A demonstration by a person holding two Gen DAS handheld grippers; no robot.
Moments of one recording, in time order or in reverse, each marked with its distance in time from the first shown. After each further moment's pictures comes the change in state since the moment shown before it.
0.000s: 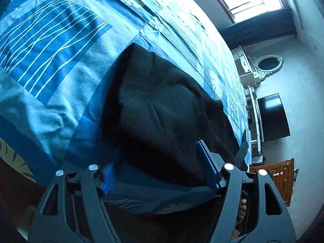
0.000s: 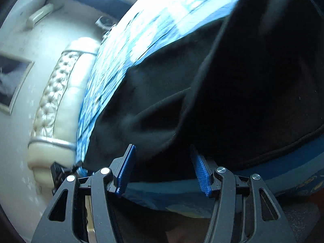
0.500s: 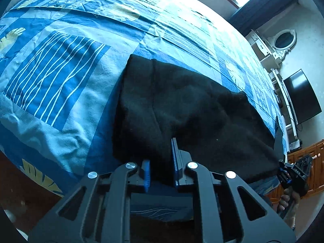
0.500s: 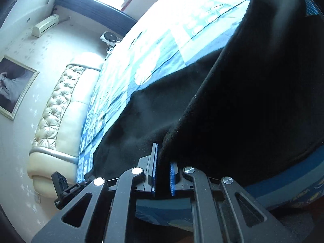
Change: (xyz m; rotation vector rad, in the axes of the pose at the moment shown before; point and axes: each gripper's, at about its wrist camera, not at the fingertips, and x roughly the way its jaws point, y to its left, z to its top) left arm 0.008 -0.024 0.000 0.196 -0.039 0.253; right arm -0.029 0.003 -0.003 -0.042 -0.108 0.001
